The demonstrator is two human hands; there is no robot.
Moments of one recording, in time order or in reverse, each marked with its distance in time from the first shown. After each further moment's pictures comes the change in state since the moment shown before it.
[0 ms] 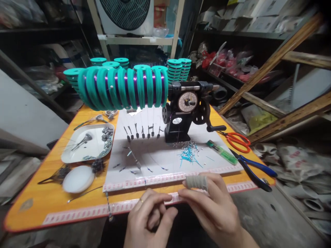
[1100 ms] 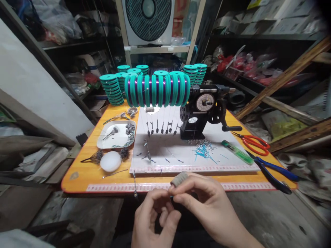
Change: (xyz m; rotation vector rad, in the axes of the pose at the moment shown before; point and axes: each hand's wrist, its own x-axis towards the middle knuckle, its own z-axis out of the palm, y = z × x) left_hand -0.037 -0.003 -0.023 -0.190 0.196 -0.144; right_hand 0.034 -0.057 0.021 0.899 -0.197 0.519
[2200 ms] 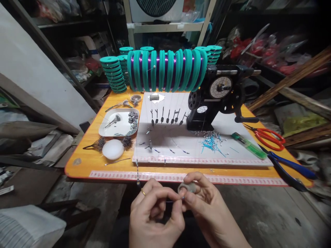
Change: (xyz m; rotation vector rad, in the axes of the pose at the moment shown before) left_hand 0.001 0.024 0.011 0.187 0.169 0.276; right_hand -0.034 0.028 0.016 0.806 0.061 0.453
